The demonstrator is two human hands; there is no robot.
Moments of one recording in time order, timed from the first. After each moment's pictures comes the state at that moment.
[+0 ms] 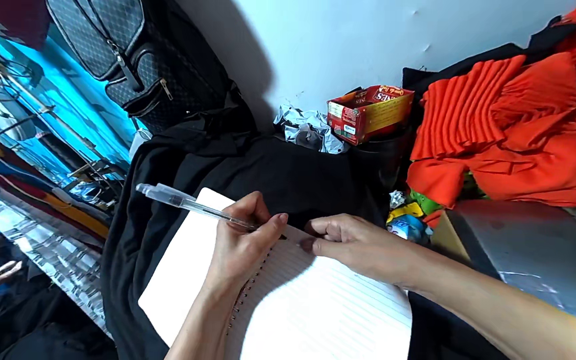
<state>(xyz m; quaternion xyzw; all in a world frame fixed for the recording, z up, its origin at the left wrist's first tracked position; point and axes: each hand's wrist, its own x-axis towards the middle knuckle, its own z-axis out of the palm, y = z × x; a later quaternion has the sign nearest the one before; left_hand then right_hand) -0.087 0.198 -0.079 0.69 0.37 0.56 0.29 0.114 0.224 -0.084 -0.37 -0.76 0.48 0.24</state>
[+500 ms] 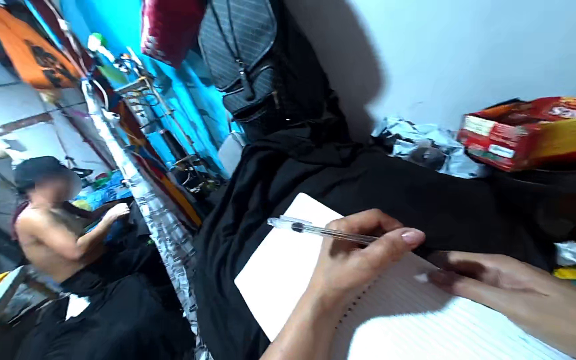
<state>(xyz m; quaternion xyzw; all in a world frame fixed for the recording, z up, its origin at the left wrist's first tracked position) -0.089 0.195 -0.080 0.66 0.28 0.60 0.35 0.111 0.226 -0.099 -0.35 -0.75 0.46 0.32</state>
